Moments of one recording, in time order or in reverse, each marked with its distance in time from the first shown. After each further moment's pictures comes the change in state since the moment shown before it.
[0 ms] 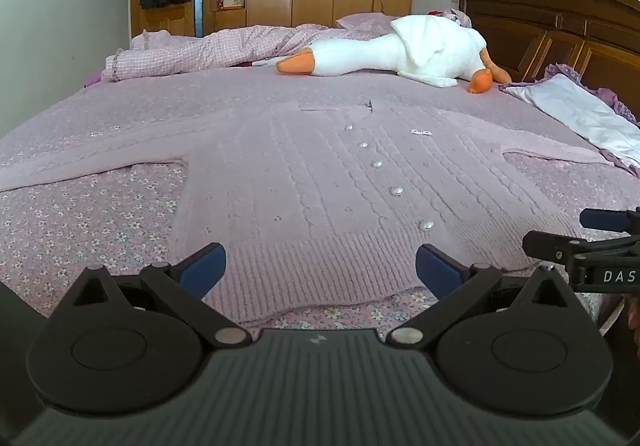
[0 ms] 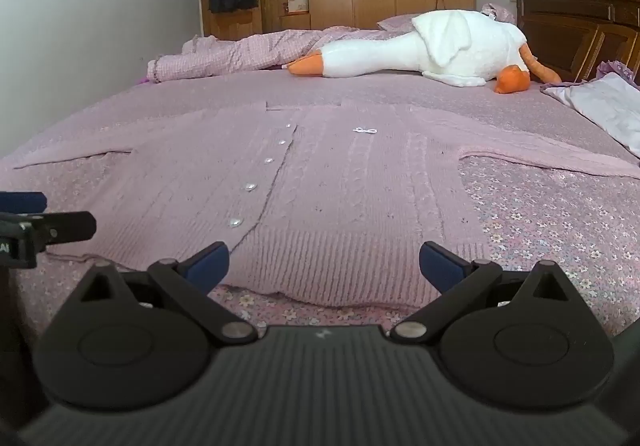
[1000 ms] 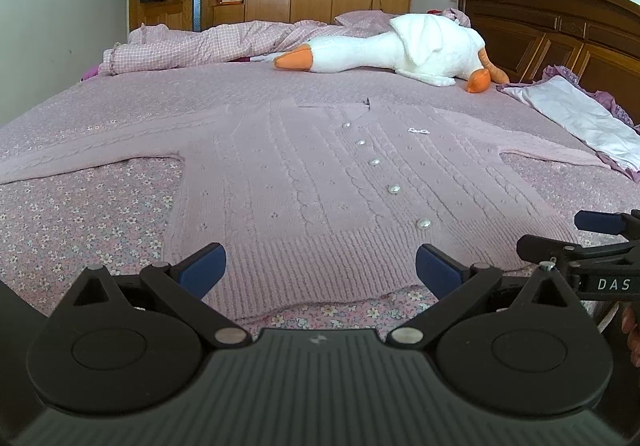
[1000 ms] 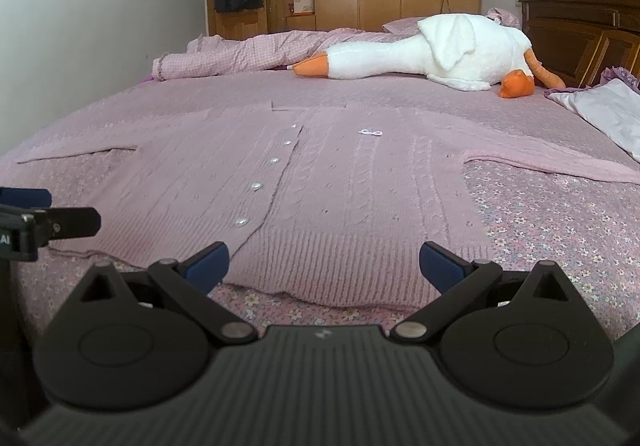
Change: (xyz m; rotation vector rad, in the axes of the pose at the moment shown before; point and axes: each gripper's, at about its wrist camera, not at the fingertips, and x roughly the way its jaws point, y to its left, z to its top) left arm 0.006 0.006 -0.001 -0.016 0.020 -0.017; right arm -0.001 0.003 -0.003 -0.023 0.002 0.006
